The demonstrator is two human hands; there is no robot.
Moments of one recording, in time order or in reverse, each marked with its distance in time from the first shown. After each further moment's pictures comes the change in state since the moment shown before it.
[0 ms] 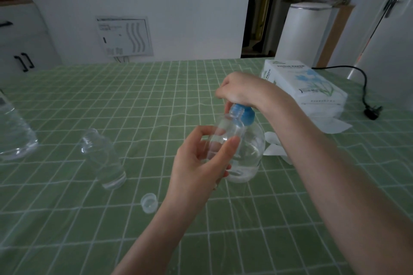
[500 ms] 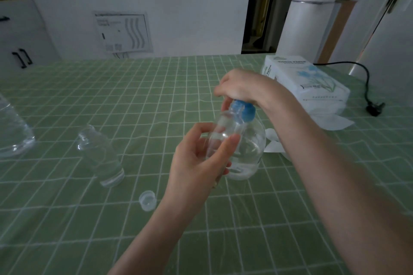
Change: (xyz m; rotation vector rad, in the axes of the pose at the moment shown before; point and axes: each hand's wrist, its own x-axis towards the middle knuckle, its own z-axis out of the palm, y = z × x) left_hand -0.002 -0.001 0.000 0.005 -0.009 0.002; right_hand 0.000 0.002 0.002 0.015 -0.038 -0.002
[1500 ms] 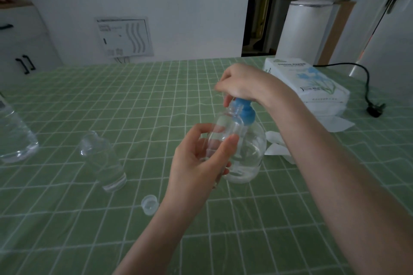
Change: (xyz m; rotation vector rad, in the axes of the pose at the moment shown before) left_hand 0.001 0.005 -0.001 -0.007 0.015 -0.005; right_hand 0.000 -0.003 -0.007 0.001 0.079 -0.029
